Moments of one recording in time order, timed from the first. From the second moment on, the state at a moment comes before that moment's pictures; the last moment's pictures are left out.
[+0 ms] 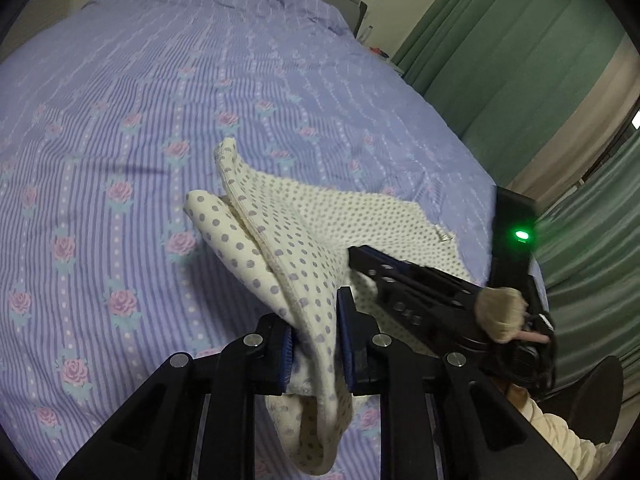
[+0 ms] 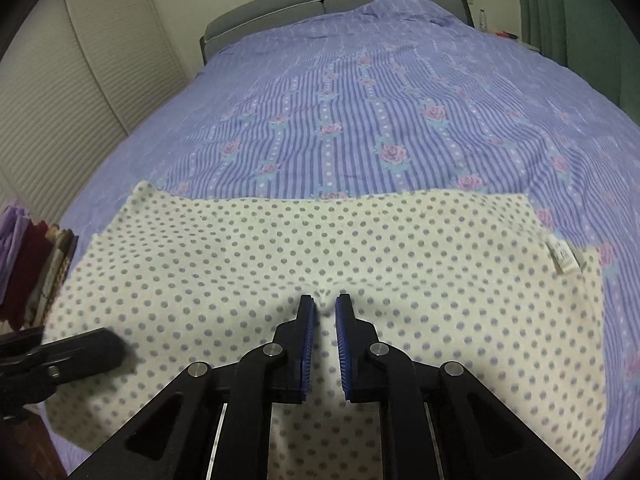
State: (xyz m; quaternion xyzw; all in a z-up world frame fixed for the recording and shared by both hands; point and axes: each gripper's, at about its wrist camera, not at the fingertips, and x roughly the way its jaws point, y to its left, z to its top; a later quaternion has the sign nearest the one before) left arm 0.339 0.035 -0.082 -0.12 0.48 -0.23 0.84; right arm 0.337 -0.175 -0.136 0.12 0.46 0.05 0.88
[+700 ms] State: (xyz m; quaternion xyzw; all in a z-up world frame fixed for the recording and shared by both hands) left arm 0.351 -0.064 -0.048 -0.09 0.51 -0.19 0.83; right arm 0.242 -0.248 -0.095 0.18 0.42 0.05 0.89
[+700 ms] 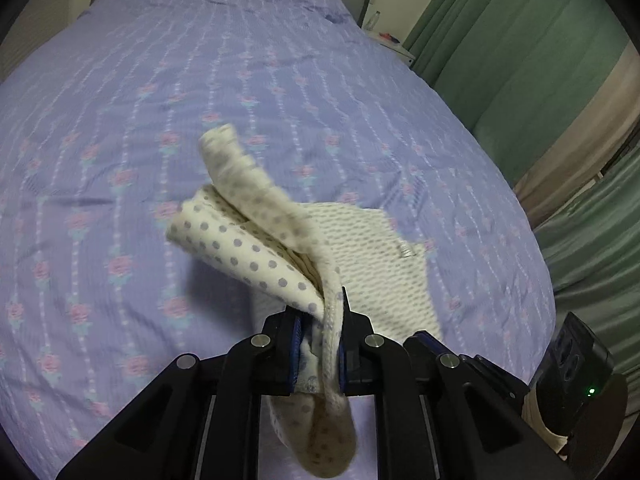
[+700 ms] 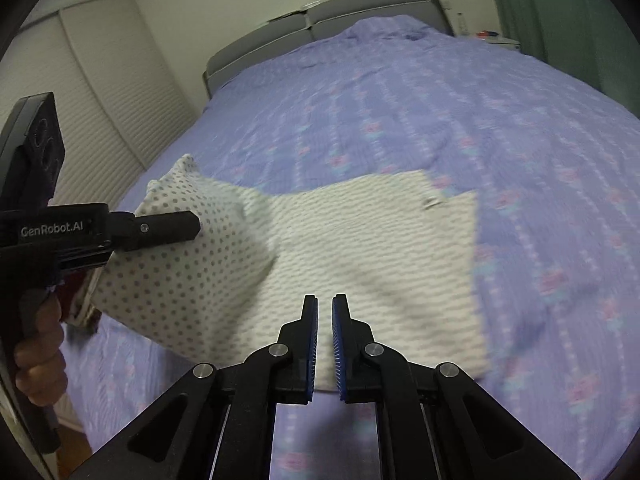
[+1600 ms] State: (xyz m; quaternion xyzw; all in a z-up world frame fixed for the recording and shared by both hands) left arm 0.322 -0.141 -0.060 -0.07 0.50 -0.25 0.82; right arm 0.176 -0.359 -0.100 0.25 0.39 -0.04 0.88
